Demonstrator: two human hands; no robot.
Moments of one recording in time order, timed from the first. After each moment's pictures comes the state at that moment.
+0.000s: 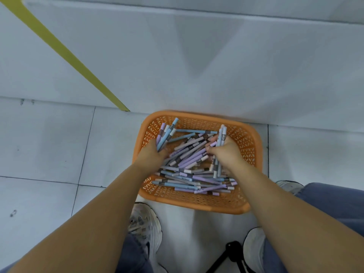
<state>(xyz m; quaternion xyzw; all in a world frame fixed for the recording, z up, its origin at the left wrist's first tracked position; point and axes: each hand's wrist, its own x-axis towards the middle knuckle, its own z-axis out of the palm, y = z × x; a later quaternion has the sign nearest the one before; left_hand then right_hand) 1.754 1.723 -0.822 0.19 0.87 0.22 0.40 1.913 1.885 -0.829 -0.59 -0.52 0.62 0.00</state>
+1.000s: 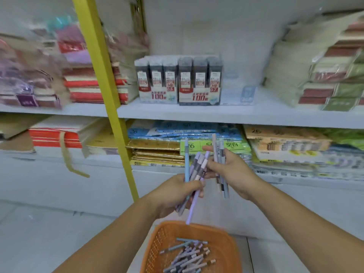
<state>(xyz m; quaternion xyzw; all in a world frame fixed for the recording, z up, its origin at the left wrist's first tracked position) 1.819 1.756 -0.471 0.33 0.66 0.49 0.46 1.929 1.890 -0.446 -0.22 -0.71 0.63 0.22</state>
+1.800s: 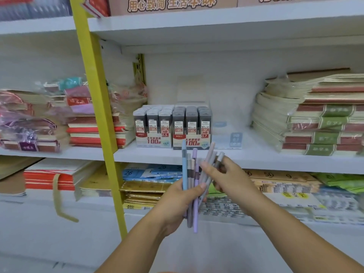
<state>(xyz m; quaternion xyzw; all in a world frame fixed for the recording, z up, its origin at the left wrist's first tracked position) 1.820 1.791 -0.398 0.32 0.58 0.64 0.39 1.928 1.908 -0.363 -0.19 -0.78 0.50 0.30</state>
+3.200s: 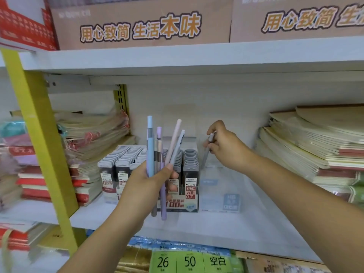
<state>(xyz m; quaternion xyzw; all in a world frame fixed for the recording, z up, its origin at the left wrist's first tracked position) 1.746 1.880 -0.271 0.29 0.62 0.71 0.17 1.822 2.111 -0.233 -0.11 -0.91 0.23 0.32</state>
